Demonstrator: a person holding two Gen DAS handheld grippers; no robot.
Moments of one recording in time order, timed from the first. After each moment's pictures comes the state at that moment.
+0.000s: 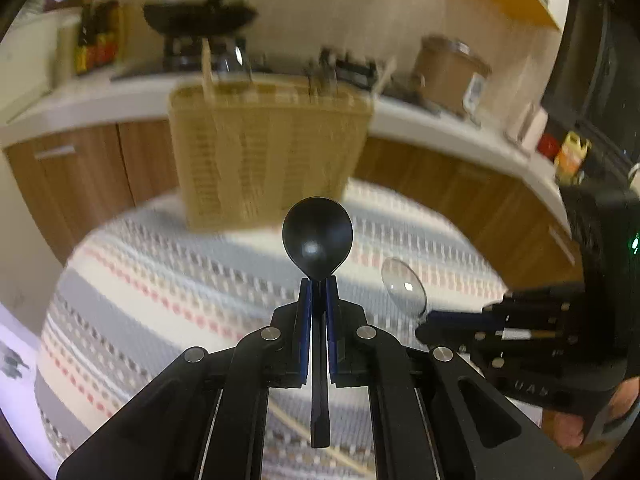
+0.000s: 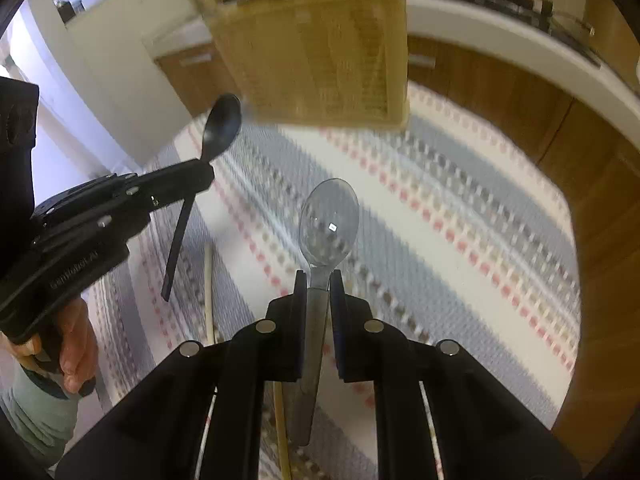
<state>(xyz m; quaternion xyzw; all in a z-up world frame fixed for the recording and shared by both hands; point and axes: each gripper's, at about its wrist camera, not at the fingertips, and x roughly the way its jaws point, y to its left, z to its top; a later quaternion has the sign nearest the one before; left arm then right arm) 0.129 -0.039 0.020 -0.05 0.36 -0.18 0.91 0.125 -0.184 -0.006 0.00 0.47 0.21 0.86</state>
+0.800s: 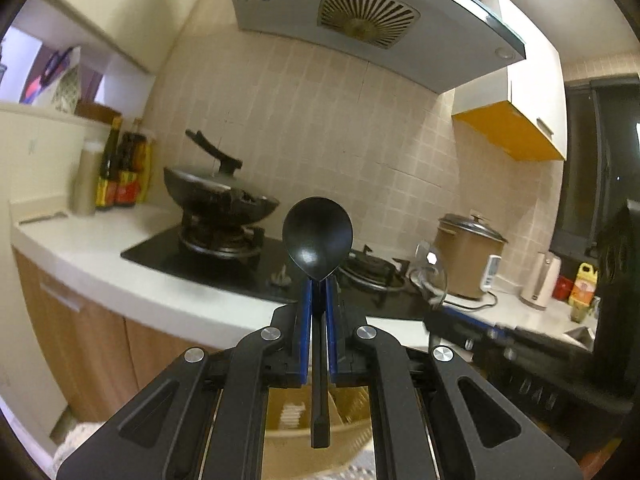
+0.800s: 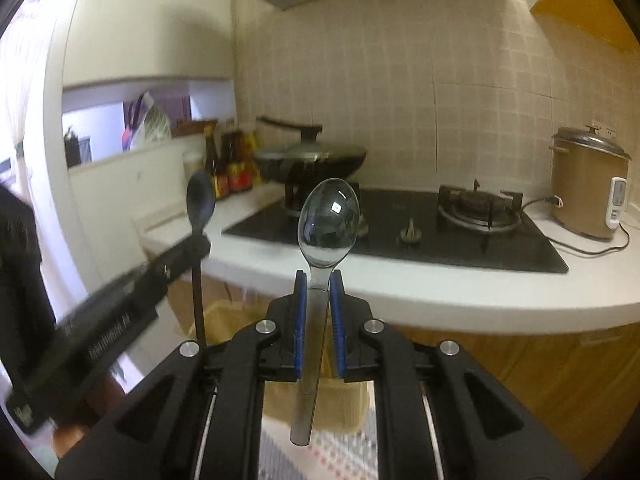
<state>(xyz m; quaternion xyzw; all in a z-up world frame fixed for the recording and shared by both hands) 0.210 -0.048 0.139 -0.11 0.08 -0.12 0.98 0.218 -0.192 0.137 0.05 0.15 0.16 0.97</state>
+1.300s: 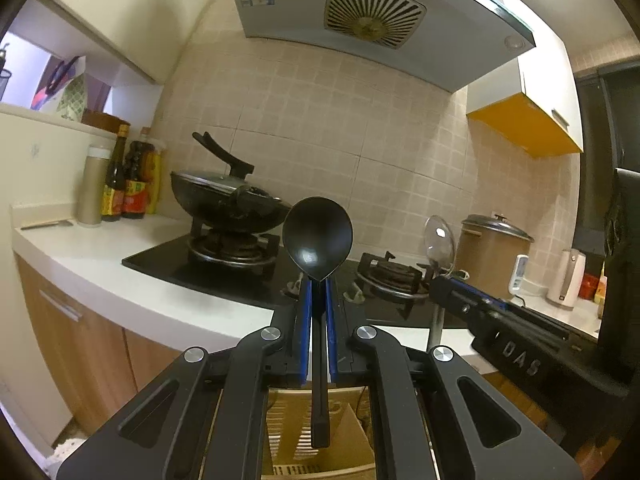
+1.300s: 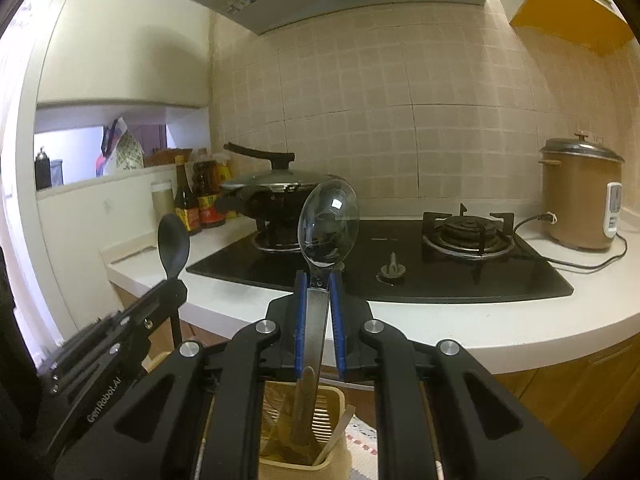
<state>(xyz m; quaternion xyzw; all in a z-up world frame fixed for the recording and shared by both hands) 0.243 -0.057 0.108 -0.10 0.05 -0.09 0.99 0.263 -0.190 0.115 0.04 0.10 0.13 0.99</state>
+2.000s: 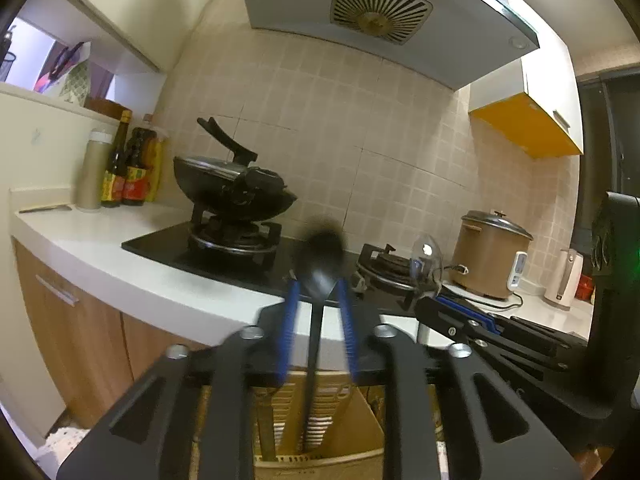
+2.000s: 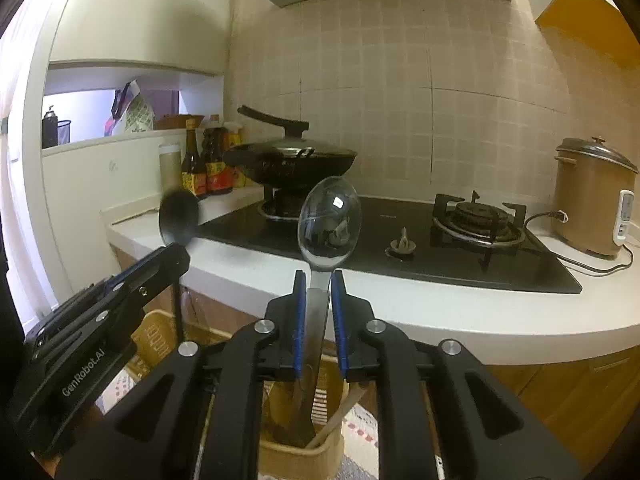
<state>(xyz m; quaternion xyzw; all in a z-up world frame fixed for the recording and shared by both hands) 0.244 -0.044 0.092 -0.11 0.07 -0.10 0.99 0.265 -0.182 0.096 0.01 0.14 0.15 0.98</state>
